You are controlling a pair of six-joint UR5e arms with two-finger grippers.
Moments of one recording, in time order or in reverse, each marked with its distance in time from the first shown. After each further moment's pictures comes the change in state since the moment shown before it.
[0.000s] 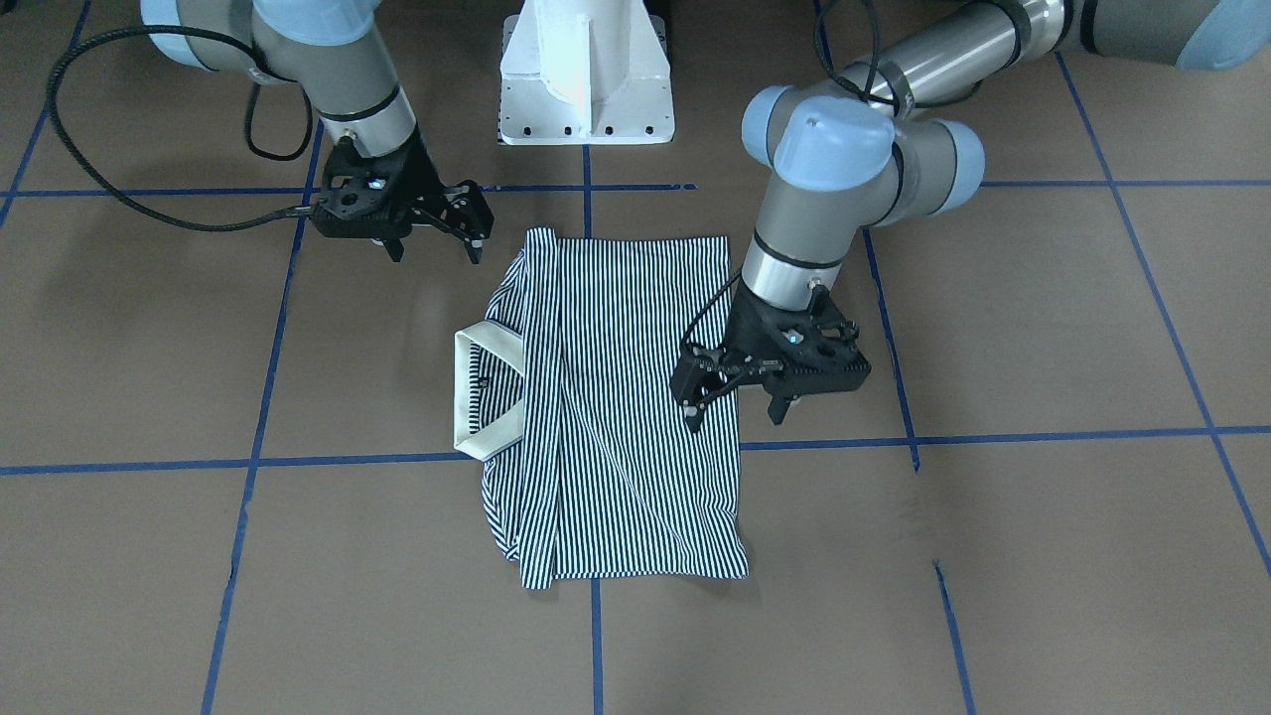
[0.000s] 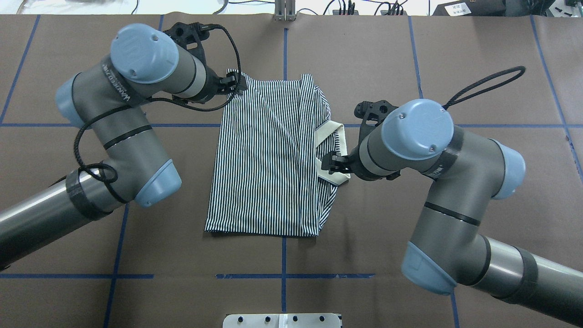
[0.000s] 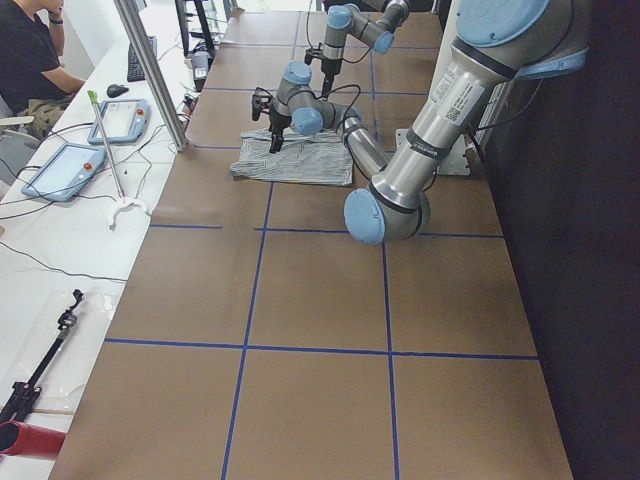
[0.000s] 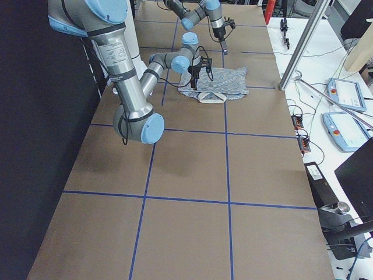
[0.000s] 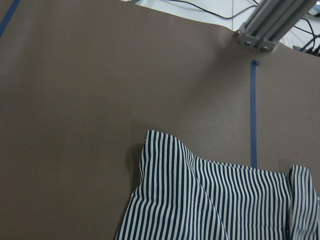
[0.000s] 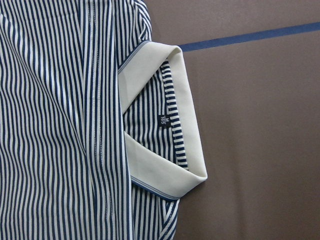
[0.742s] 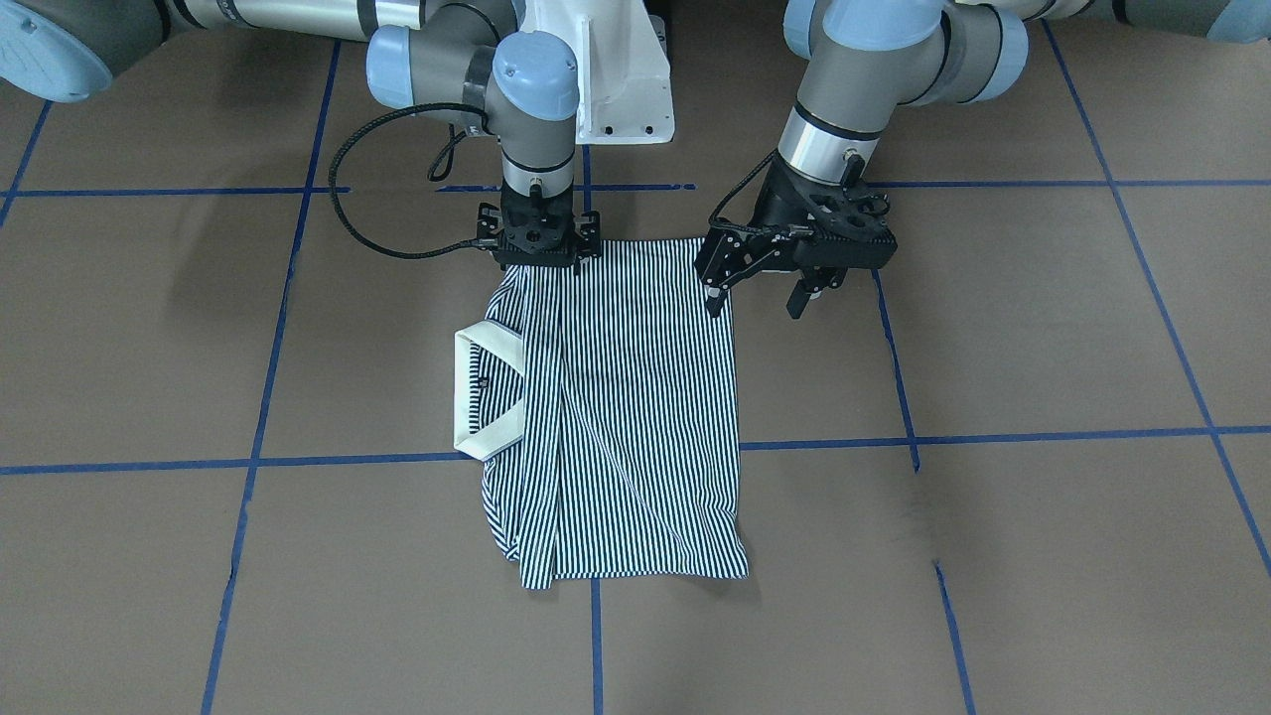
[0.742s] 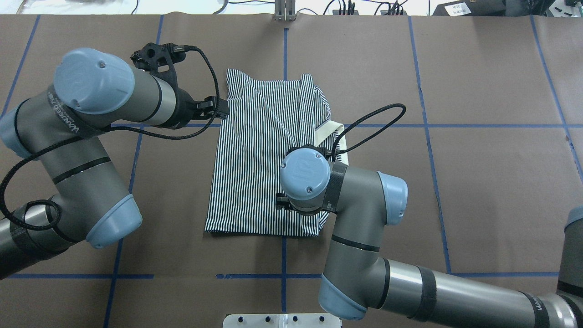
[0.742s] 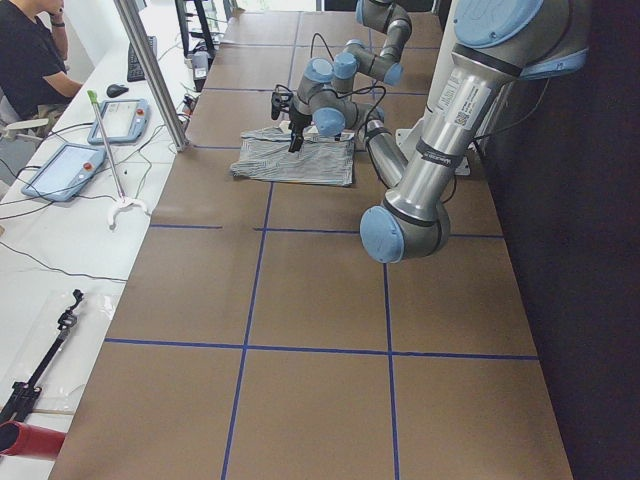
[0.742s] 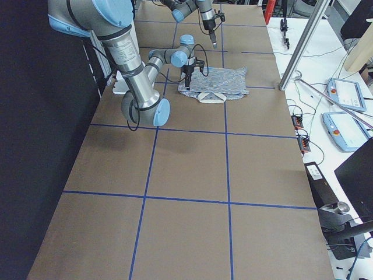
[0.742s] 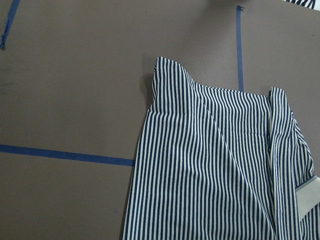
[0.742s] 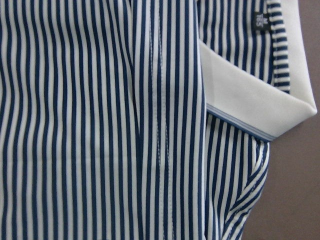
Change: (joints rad) left arm 0.021 0.107 -0.170 0.039 -0.010 0.003; right arm -0.161 0.196 -0.261 -0.122 -0.074 -0.027
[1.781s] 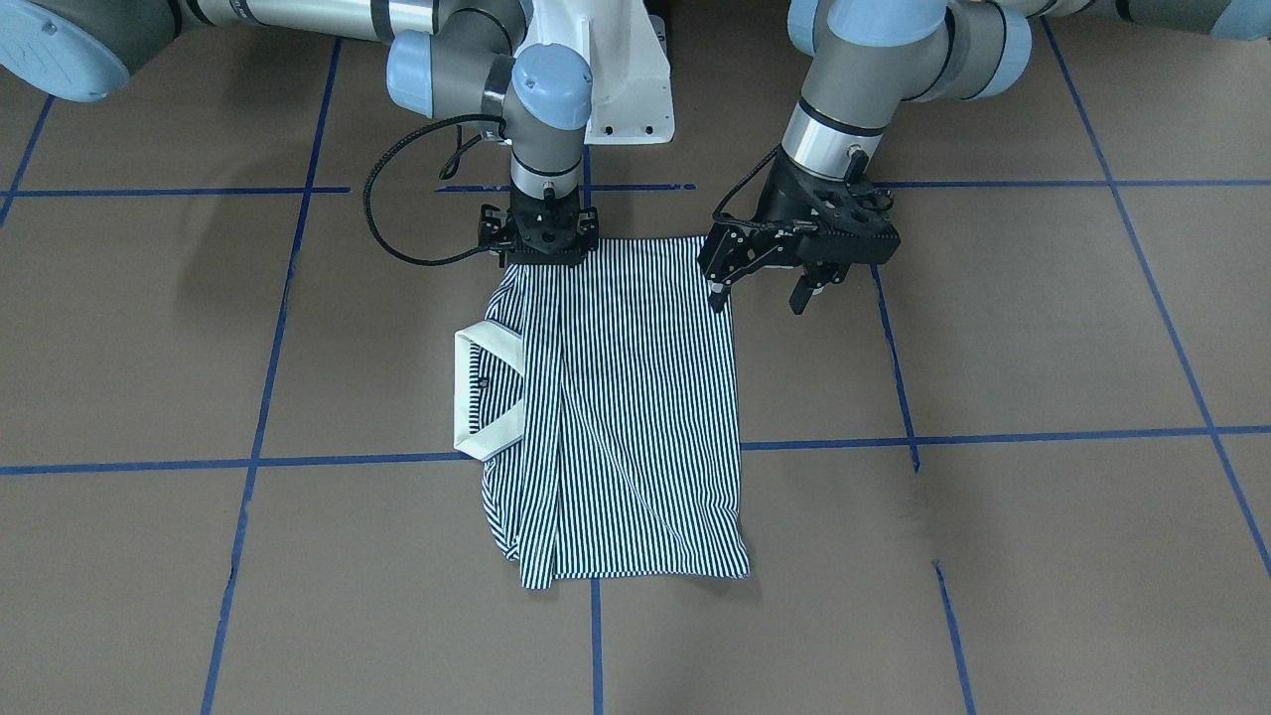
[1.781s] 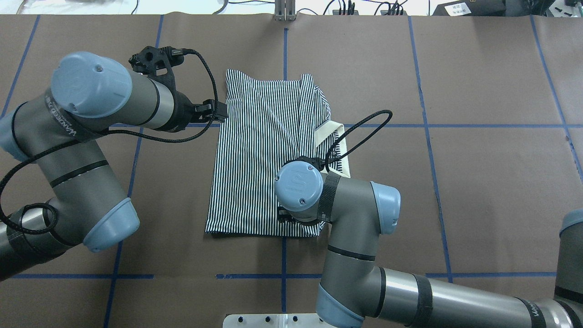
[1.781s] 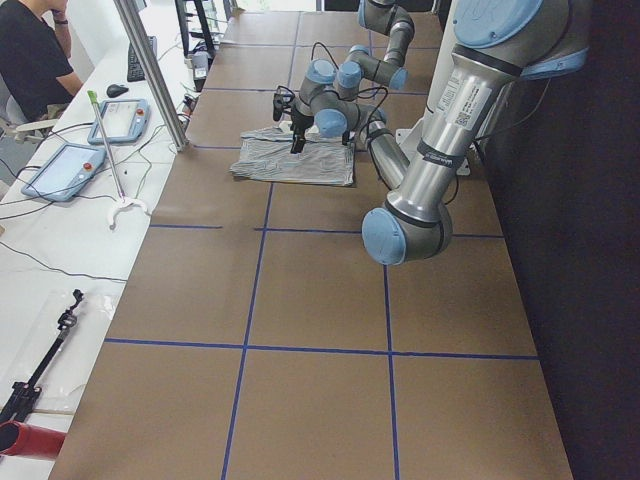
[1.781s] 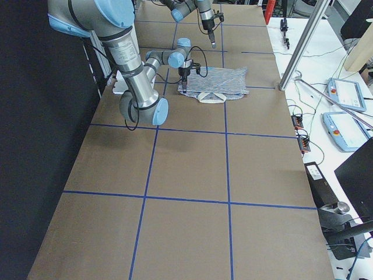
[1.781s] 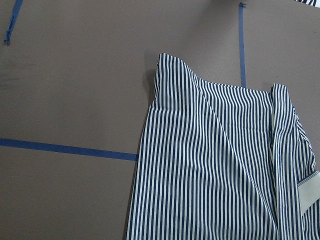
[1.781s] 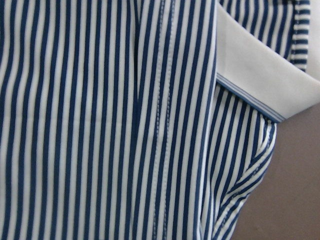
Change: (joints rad) left arm 0.007 0.010 -0.007 -0.002 -0.001 -0.003; right arm -0.020 -0.003 0.000 -0.050 -0.003 -0.087
